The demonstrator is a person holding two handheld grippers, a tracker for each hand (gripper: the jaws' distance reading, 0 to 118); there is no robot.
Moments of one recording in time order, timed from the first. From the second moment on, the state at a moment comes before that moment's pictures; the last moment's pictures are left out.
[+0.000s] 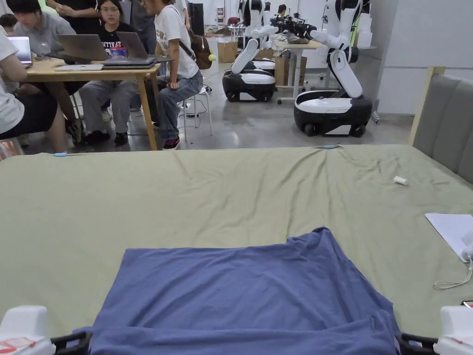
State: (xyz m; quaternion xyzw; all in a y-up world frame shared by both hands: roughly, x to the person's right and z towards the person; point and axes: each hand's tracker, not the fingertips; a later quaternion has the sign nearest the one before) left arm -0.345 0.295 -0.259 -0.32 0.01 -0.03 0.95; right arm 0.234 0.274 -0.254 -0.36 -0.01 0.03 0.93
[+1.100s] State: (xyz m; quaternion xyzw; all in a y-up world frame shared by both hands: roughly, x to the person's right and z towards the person) left arm -0.307 0.240 -0.492 -0.35 0.03 -0.03 0.94; right arm 0.123 0.270 -0.406 -0.24 0.07 0.05 0.97
